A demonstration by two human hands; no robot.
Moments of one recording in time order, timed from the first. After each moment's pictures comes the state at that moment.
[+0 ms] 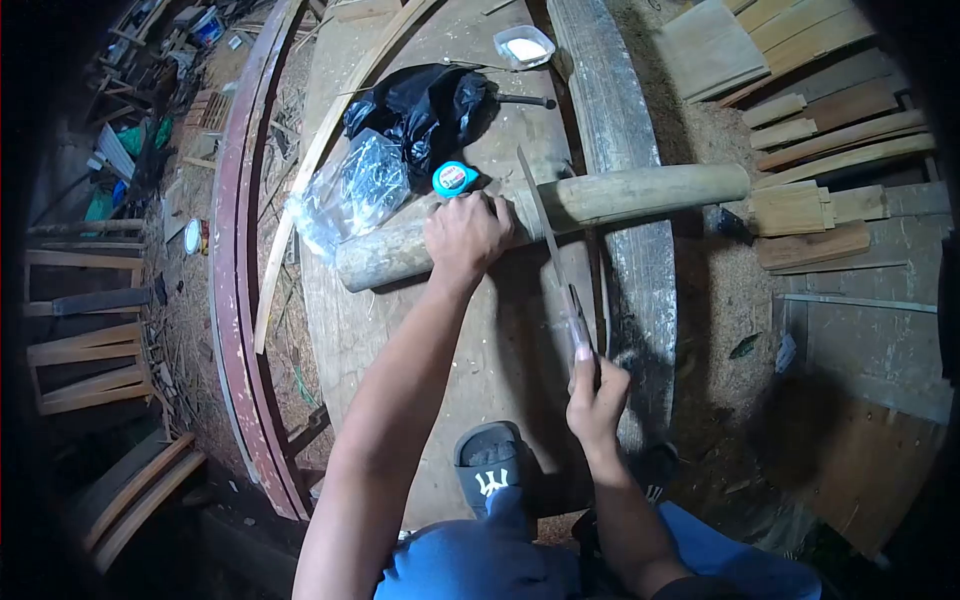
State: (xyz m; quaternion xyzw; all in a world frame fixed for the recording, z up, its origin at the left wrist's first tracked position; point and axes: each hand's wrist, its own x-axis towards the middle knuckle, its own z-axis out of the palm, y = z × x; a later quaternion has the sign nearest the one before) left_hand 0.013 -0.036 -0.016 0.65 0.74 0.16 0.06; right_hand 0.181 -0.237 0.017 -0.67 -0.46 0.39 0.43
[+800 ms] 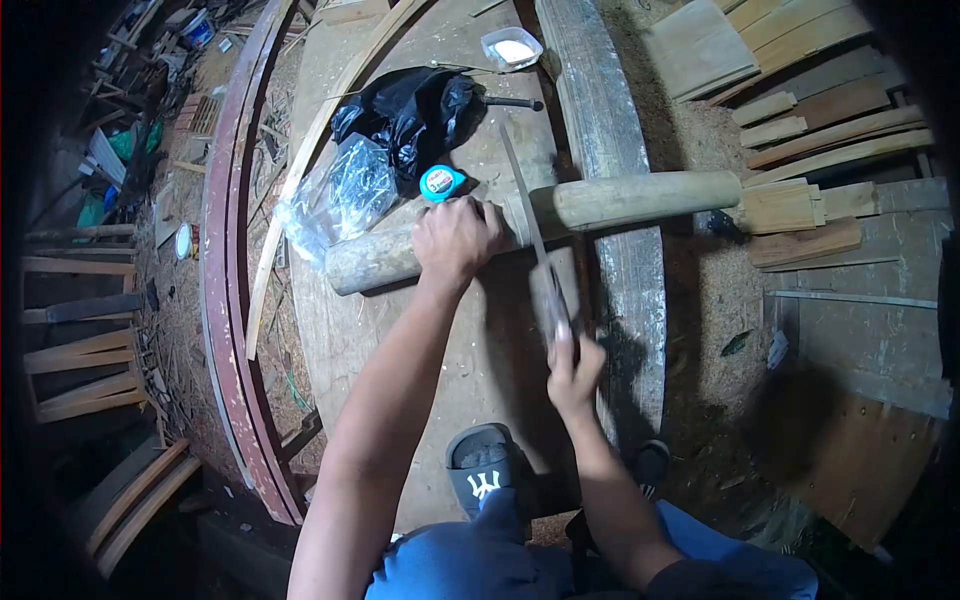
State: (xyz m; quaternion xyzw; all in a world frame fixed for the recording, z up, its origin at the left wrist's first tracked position) left_hand 0.013 -0.034 -0.007 0.65 0.74 0.12 0.10; right_hand 0.177 -0.218 -0.039 -0.64 -0.50 0.33 0.49
